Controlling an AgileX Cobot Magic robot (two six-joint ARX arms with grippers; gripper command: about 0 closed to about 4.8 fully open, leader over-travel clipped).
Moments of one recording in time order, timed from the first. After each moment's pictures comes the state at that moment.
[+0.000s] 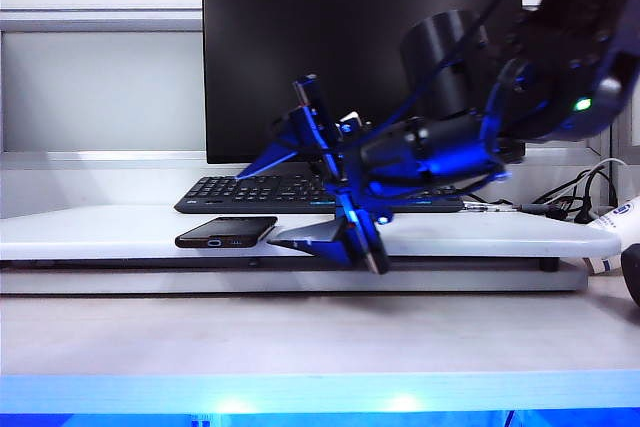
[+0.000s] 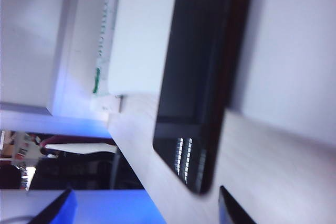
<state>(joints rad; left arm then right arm) -0.09 0.00 0.05 -0.29 0.37 -0.14 0.57 1.93 0.86 0.77 -0.58 1.06</state>
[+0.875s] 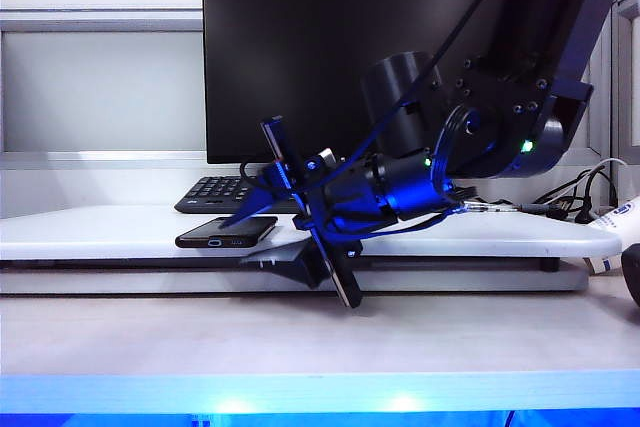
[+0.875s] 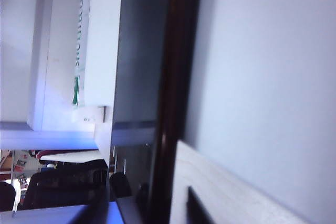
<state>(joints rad) -0.09 0.00 0.05 -0.29 0.37 -0.14 0.62 2.06 0.95 0.77 -0.52 1.11</state>
